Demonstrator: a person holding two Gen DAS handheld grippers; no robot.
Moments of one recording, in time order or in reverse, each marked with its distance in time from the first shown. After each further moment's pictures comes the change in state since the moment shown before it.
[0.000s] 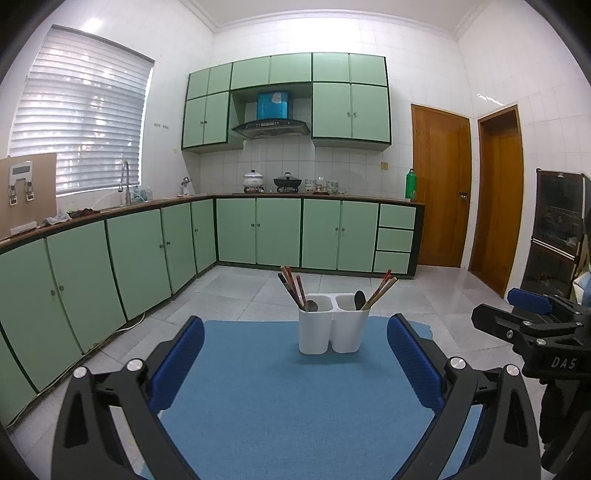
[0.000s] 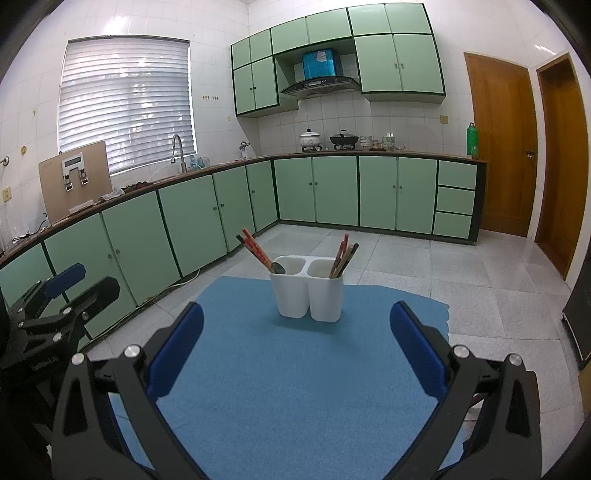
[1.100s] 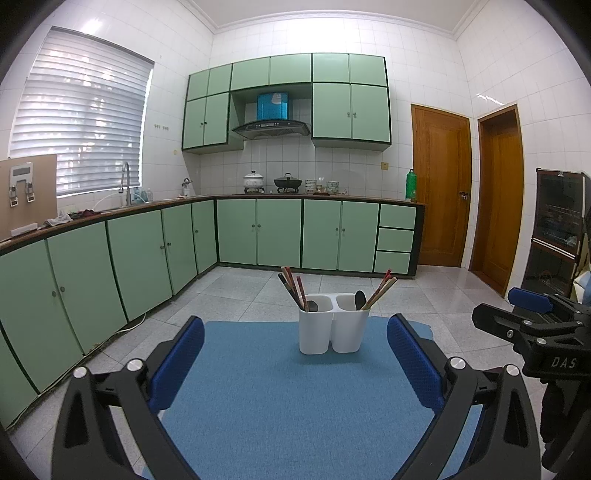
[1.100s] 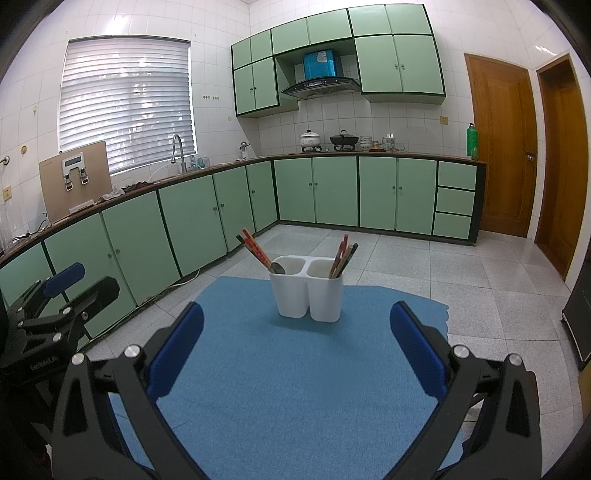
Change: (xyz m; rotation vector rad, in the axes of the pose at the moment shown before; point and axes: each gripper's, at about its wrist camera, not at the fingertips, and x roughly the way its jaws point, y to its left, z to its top) left arm -0.002 -0.002 0.001 0.001 -0.001 0.002; right arm -0.001 -0.001 -0.001 -0.004 -0.002 0.002
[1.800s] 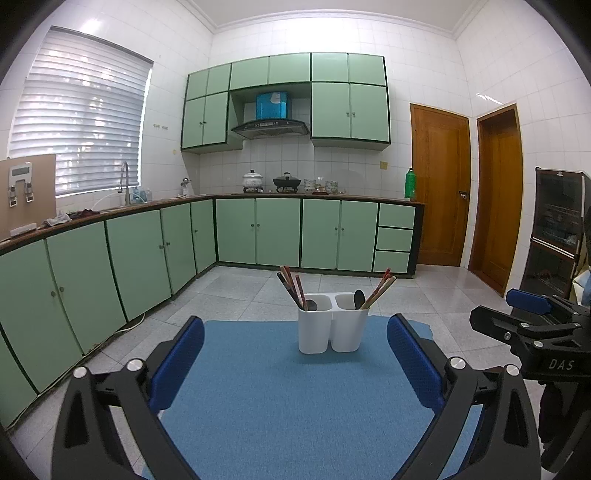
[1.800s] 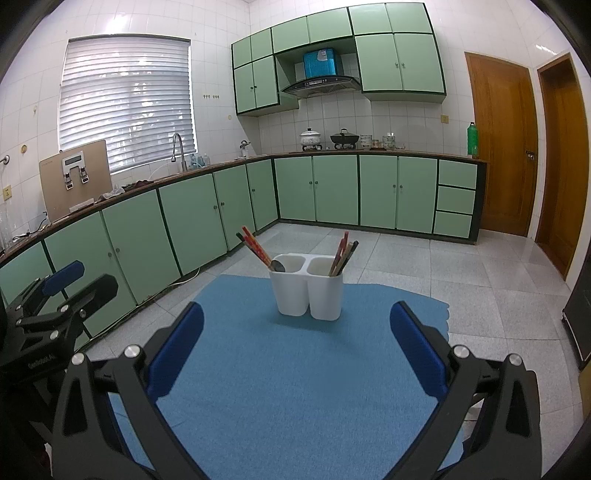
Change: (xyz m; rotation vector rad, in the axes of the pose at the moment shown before) left arm 0.000 -0.002 0.000 0.001 0.000 0.000; right arm 0.000 -0.003 0.000 -0.001 0.004 0.001
